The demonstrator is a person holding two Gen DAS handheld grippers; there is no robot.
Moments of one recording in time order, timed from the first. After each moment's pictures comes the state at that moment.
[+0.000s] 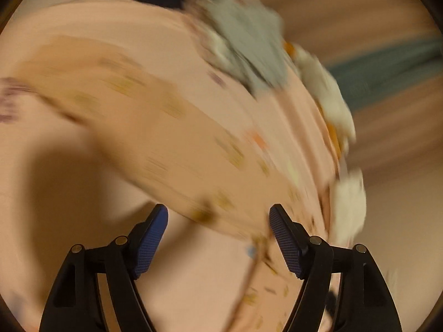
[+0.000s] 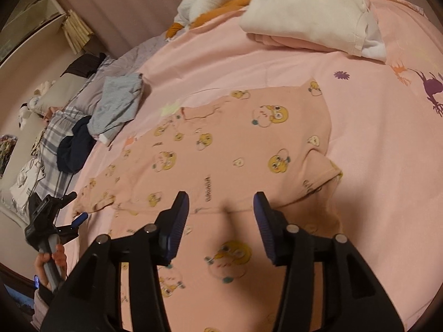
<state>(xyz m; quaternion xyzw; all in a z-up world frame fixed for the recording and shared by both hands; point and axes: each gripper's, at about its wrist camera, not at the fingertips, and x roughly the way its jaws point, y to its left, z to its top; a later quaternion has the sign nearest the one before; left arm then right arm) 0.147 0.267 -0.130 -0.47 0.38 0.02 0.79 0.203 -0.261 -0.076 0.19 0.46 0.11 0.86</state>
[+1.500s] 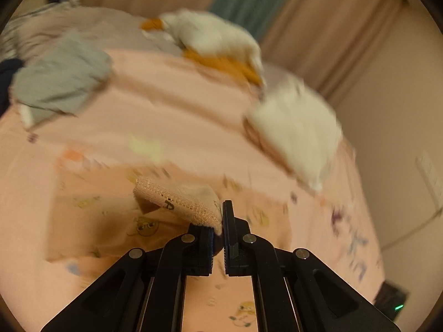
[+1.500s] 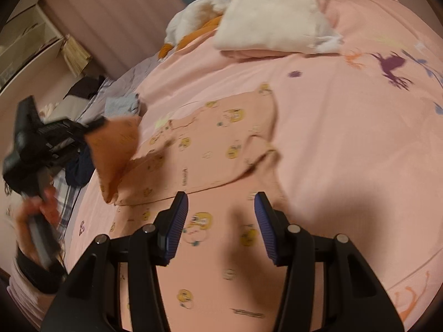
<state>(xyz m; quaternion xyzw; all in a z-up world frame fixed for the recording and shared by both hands) 0.242 -0.047 -0.028 -0.16 0.43 -0.15 0.88 0.151 -0.326 -0.075 0.24 0.42 0.09 0.87</state>
